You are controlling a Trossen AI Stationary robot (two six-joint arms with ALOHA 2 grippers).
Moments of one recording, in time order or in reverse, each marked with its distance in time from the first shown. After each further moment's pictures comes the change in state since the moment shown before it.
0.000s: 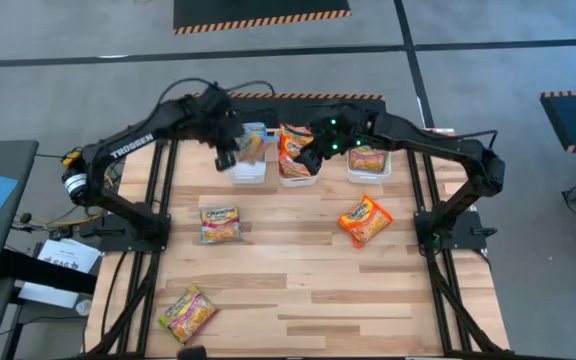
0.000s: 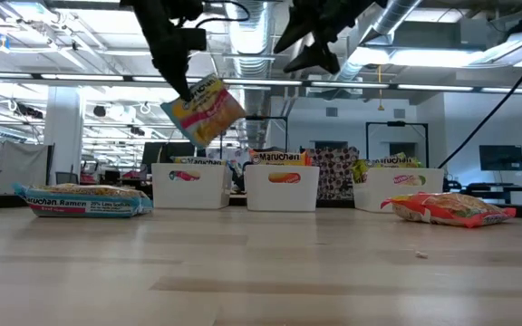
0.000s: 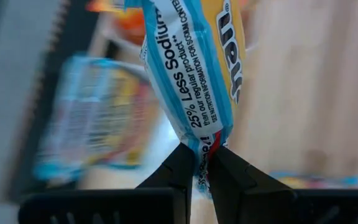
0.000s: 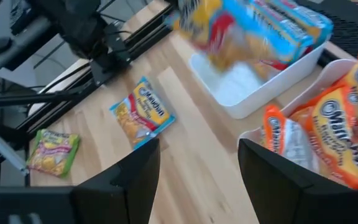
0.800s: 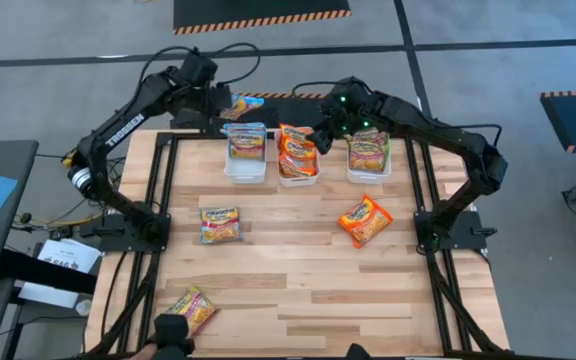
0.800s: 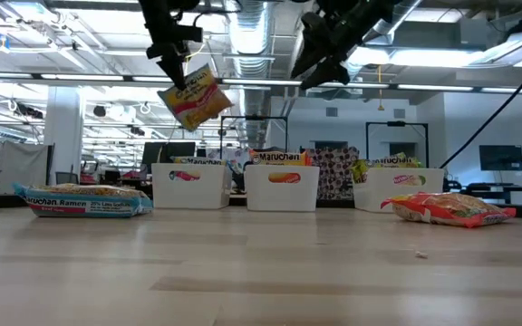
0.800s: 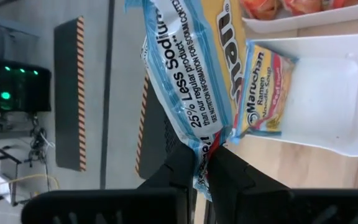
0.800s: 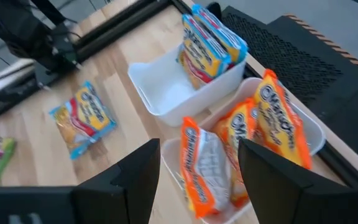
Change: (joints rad) left arm 0.163 0.065 0.263 -0.070 -0.260 0.445; right arm -0.183 0.000 -0.001 -0.034 -0.003 -0.198
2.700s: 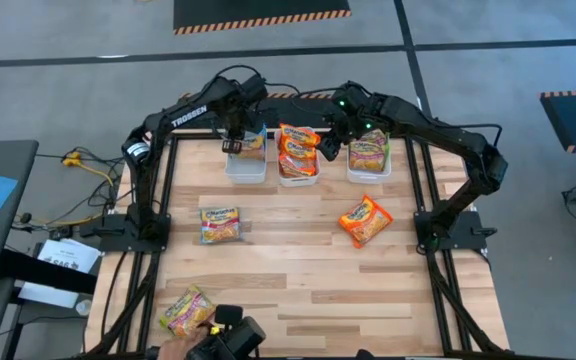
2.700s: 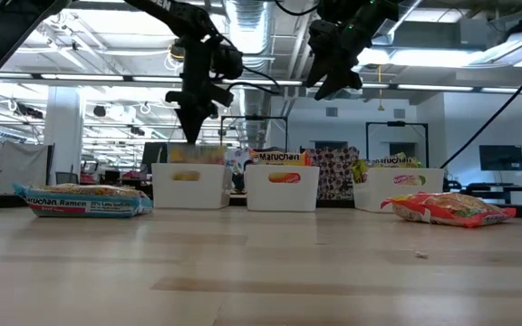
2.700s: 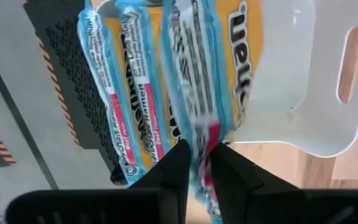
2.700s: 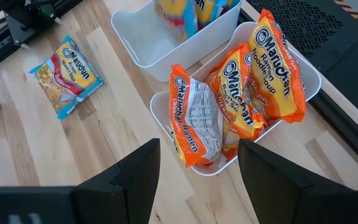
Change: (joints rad) left arm -0.089 0.463 0.198 -0.258 -0.019 0.017; right arm -0.008 0.001 0.000 -0.183 0.005 -0.034
